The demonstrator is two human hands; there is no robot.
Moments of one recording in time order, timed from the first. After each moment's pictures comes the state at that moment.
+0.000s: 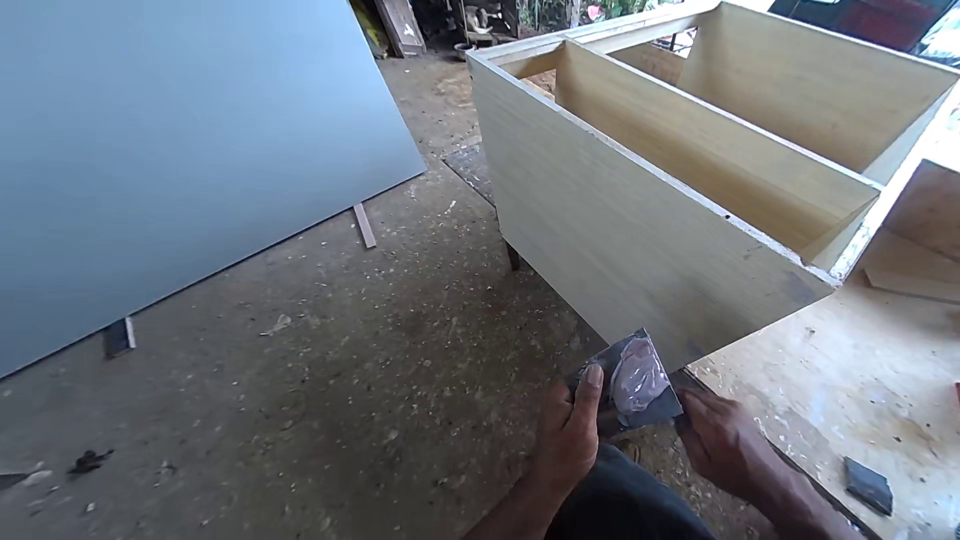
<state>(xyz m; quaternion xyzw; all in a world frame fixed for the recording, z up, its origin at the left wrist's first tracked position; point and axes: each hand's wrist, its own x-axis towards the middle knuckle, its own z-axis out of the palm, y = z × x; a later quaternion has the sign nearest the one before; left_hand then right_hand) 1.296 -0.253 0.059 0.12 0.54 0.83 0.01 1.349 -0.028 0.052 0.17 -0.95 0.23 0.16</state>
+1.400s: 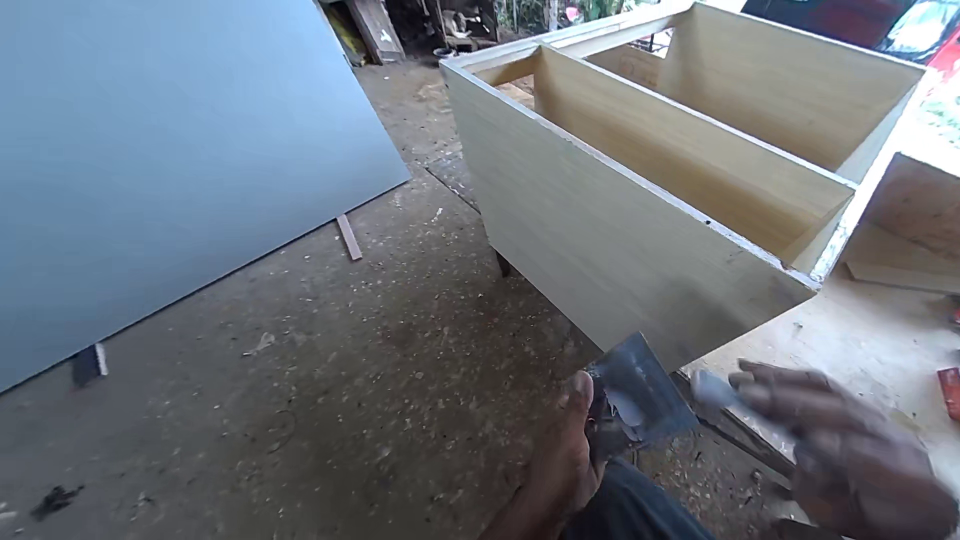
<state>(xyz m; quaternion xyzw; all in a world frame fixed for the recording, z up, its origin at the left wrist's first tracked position) 1.301 -0.246 0.084 -0.04 0.35 0.91 0.22 1.349 -0.007 0.156 0.33 -0.82 0.35 0.31</state>
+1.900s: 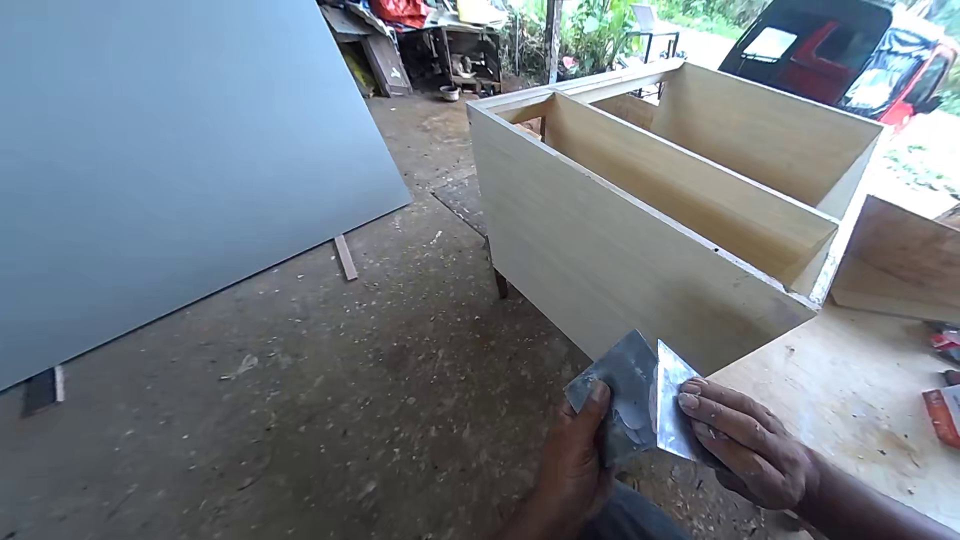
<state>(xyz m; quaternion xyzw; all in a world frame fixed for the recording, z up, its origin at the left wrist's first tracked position) 1.288 -0.265 0.091 0.01 0.21 0.96 0.19 1.315 -0.031 0.108 0.46 -0.80 0.17 0.34</state>
